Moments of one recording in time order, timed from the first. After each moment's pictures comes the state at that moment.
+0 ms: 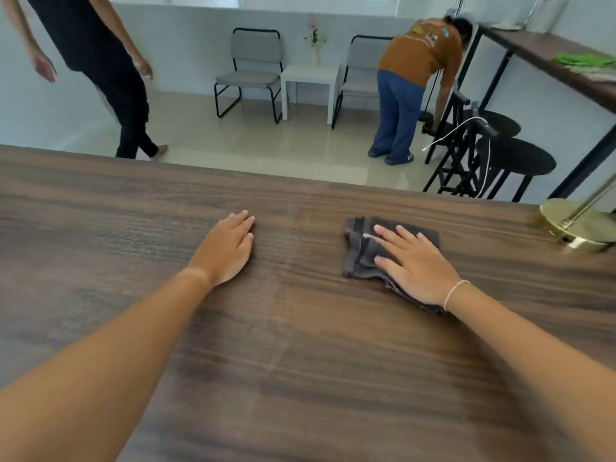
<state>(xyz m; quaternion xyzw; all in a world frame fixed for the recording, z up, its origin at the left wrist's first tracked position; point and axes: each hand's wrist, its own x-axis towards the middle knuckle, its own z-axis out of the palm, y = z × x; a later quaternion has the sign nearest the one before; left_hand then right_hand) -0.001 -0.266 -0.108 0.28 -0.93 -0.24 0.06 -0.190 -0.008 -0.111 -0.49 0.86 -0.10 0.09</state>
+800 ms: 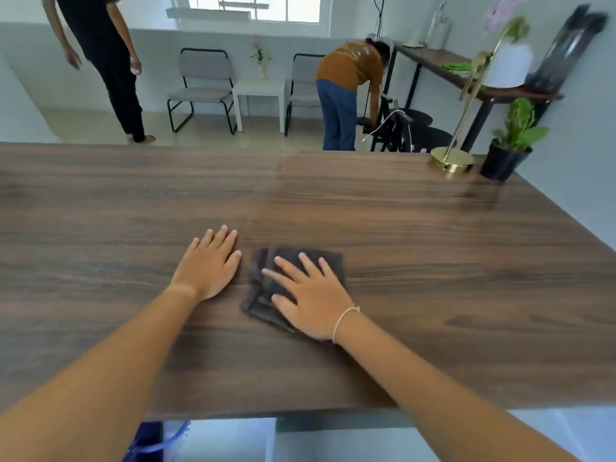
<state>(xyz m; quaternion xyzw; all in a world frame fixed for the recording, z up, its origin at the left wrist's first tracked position) 0.188 -0.163 -0.114 0.23 -0.97 -0.08 -0.01 0.125 0.044 -0.115 -0.49 0.87 -0.09 0.04</state>
